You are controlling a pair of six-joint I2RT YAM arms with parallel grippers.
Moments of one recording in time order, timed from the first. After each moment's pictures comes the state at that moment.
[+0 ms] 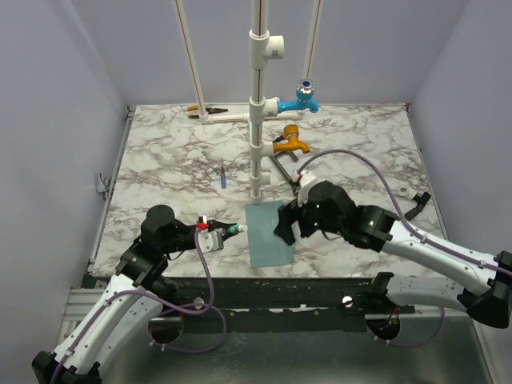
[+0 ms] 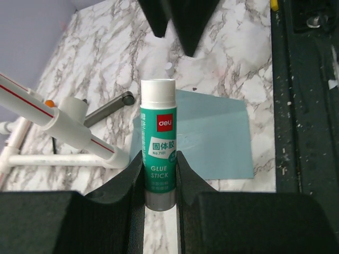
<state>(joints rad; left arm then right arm) -0.51 0.48 0.45 -0.23 0.80 0.58 0.89 1.08 0.94 -0.54 0.07 0.38</state>
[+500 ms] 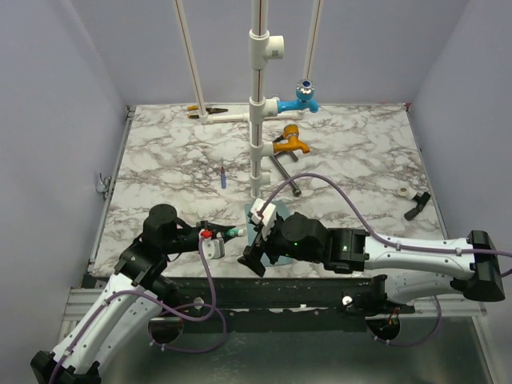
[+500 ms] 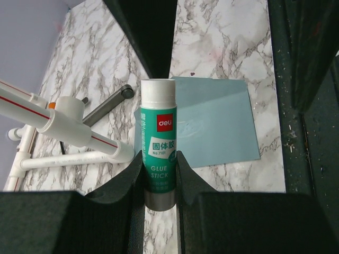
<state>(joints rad) -0.52 0.48 0.48 -0.35 0.80 0.79 1.35 1.17 0.91 -0.15 0.16 0.16</state>
